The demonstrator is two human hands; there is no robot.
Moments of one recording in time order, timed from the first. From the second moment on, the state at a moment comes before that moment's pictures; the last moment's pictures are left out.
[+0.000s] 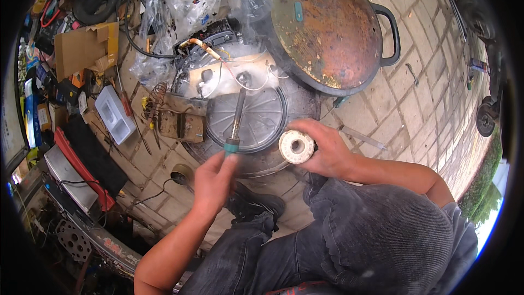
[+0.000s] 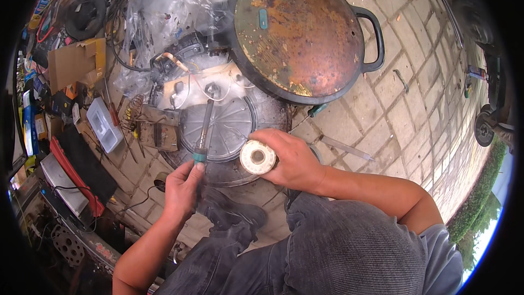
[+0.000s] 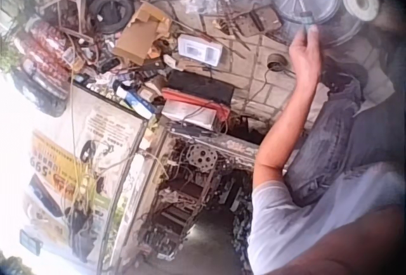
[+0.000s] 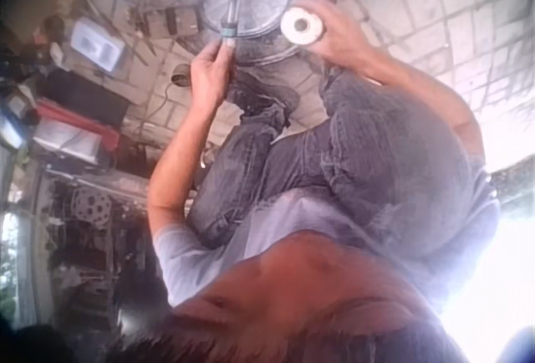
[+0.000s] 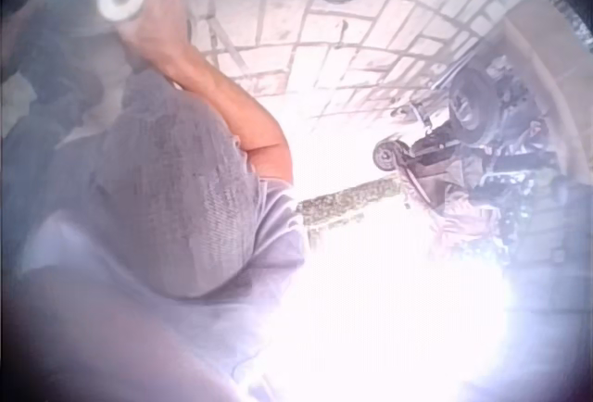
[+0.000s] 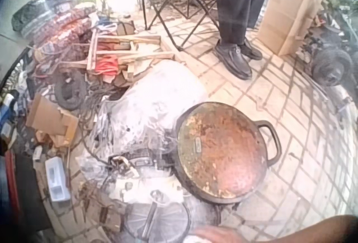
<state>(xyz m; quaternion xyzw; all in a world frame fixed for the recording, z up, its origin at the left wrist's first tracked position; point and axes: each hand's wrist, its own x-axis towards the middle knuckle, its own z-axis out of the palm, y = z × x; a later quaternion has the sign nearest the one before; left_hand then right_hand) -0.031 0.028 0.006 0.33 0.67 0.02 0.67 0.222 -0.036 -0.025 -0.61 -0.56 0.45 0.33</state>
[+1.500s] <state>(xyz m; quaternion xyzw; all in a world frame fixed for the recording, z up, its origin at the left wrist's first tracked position) -0.037 0.024 0.004 0.32 0.67 0.04 0.66 0.222 -0.034 -0.027 -0.61 -0.56 0.45 0.33</state>
